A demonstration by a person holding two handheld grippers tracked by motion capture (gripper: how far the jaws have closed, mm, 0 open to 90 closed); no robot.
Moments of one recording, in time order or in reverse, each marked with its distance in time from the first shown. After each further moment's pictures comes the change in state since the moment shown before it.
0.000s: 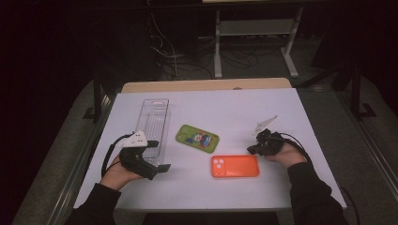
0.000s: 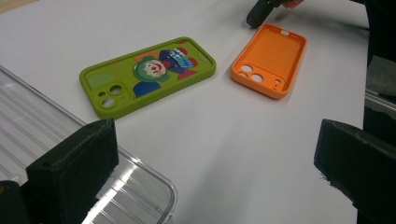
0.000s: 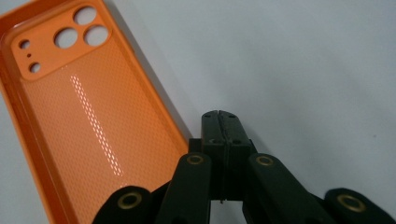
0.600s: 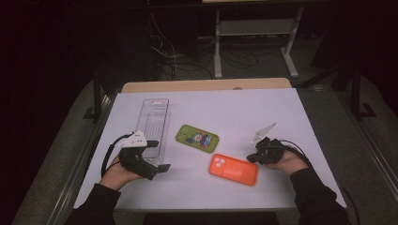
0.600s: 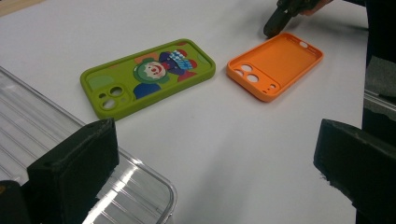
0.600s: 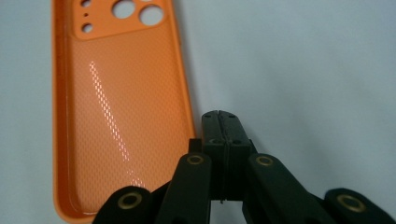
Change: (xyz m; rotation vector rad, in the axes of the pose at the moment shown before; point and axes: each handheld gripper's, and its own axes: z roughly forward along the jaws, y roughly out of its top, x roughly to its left) left arm 0.000 0.000 -0.001 -0.009 -0.001 0.006; right arm 0.023 -0.008 -0.004 0.029 0.028 -0.106
